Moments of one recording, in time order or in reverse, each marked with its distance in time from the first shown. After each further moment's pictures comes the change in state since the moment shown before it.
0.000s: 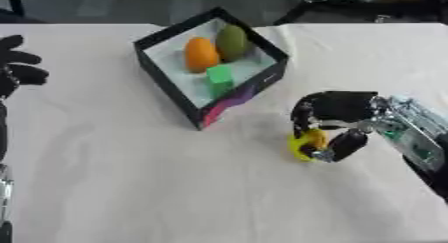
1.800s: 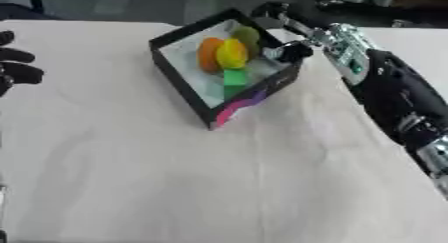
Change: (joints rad) left arm -0.042 -0.054 -0.050 -0.010 0.018 -0.011 -0.051; right arm -0.491 0.130 -0.066 0.627 -0.090 0.084 -0.288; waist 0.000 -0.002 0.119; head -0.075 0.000
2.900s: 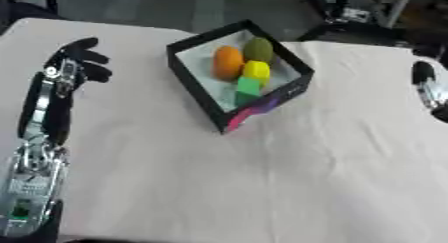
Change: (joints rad) left arm 0.111 0.063 0.040 0.013 -0.010 0.014 0.044; right arm 0.782 0.111 -0.246 -0.933 -0.652 0.231 -0.072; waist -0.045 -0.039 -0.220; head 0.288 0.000
